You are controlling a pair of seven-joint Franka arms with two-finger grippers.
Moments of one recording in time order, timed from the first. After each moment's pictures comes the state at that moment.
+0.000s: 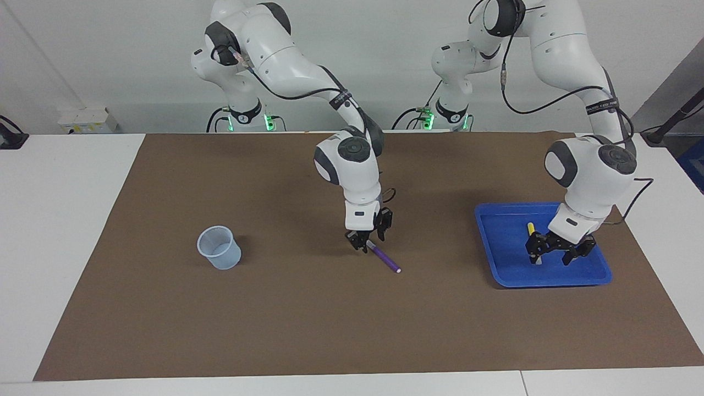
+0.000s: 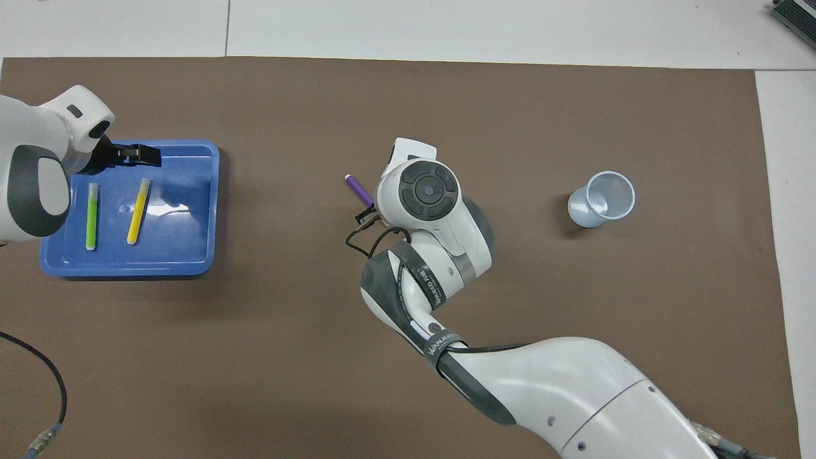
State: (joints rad) left arm 0.13 0.43 -0.09 -1.72 0.05 2.34 0.23; right arm 0.54 0.65 0.08 -1.50 -0.01 2.37 0.02
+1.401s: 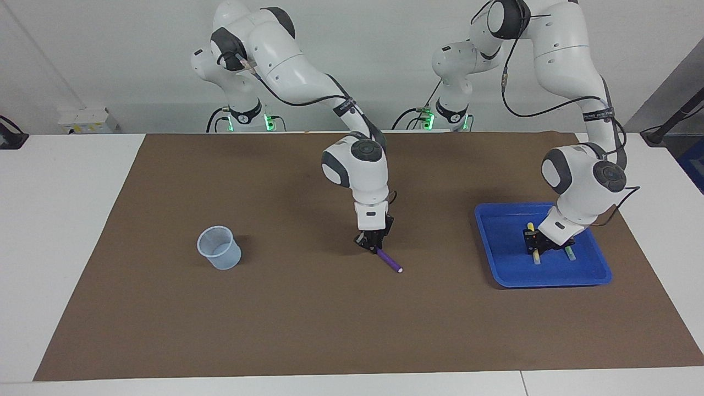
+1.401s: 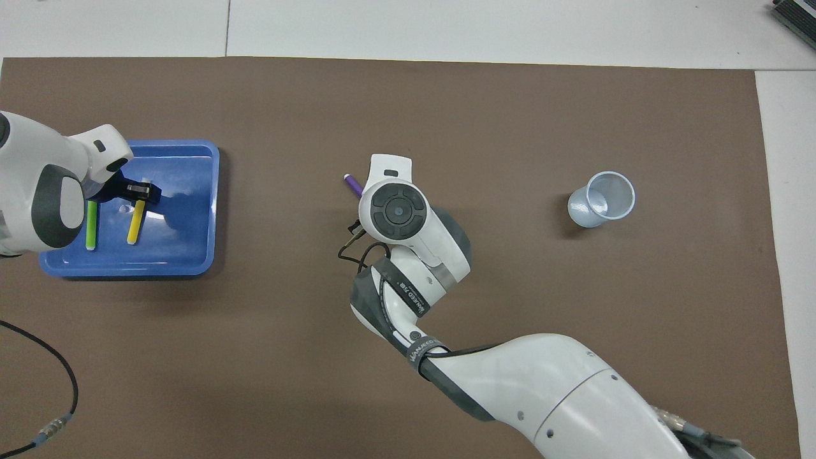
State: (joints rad) left arm 0.18 0.43 -0.10 -1.83 0.05 2.27 0.27; right arm 0.56 0.69 0.09 -1.51 -0.15 2.43 0.01
